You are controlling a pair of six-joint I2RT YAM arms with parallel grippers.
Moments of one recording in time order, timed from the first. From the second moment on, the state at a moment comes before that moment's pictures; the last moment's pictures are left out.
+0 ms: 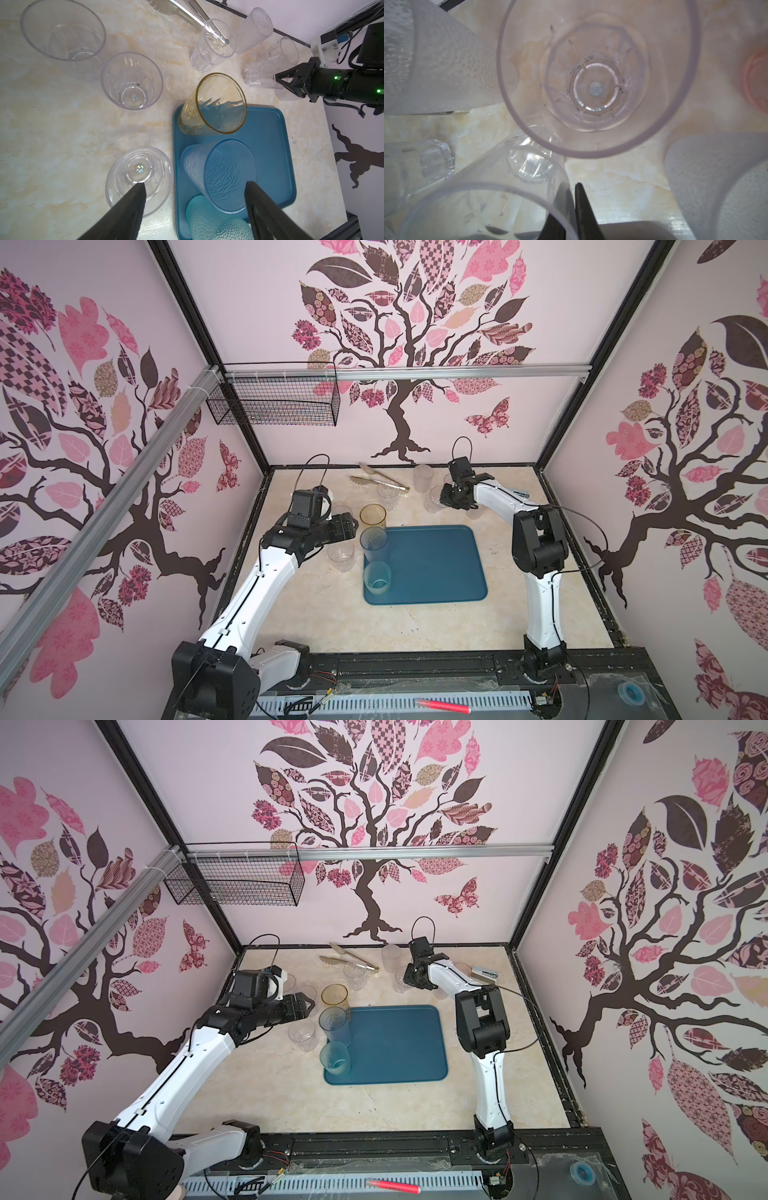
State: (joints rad) left arm -0.23 1.19 1.06 -0.67 0.21 -0.39; right arm 0.31 2.16 1.74 -0.60 0.02 0.60
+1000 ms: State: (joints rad) left arm -0.20 1.16 1.05 -0.68 0.07 -0.39; right arm 0.65 1.83 1.54 -0.88 0.11 0.49
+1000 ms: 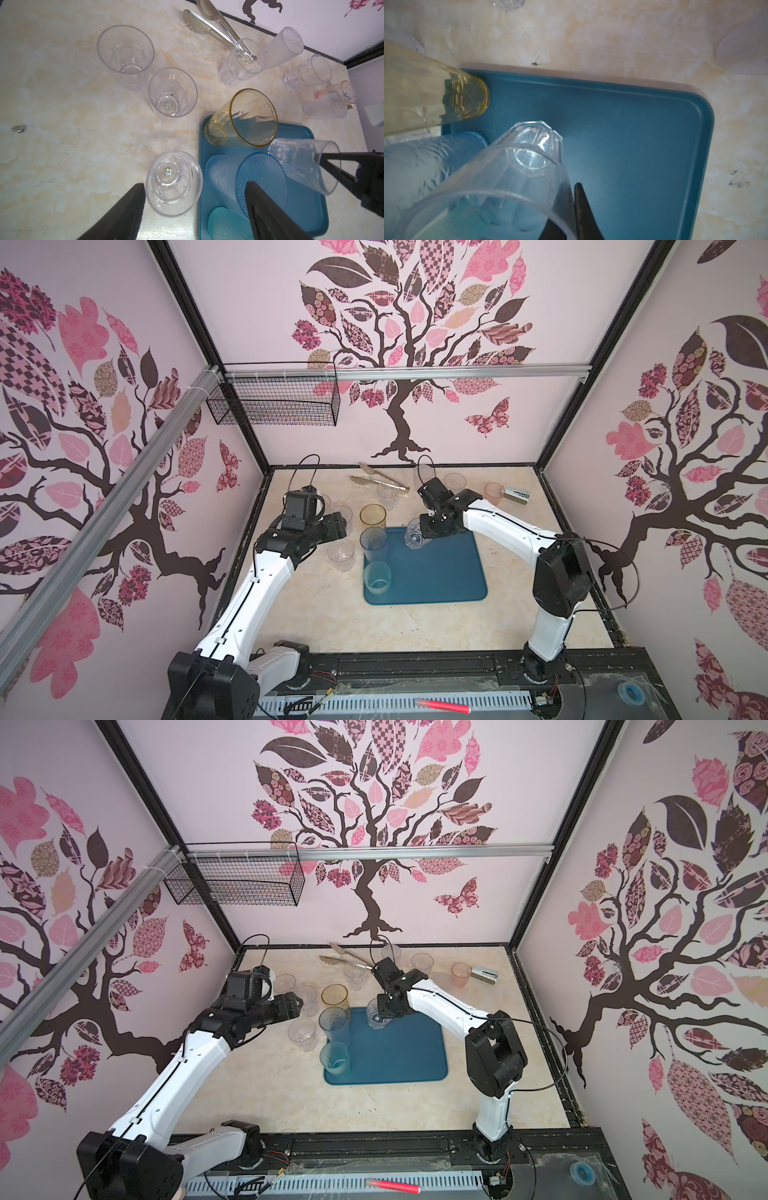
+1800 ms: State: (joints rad) left arm -0.20 1.16 1.02 -0.67 0.10 -0.40; right arm 0.69 2.13 1.83 -0.94 0.15 0.46
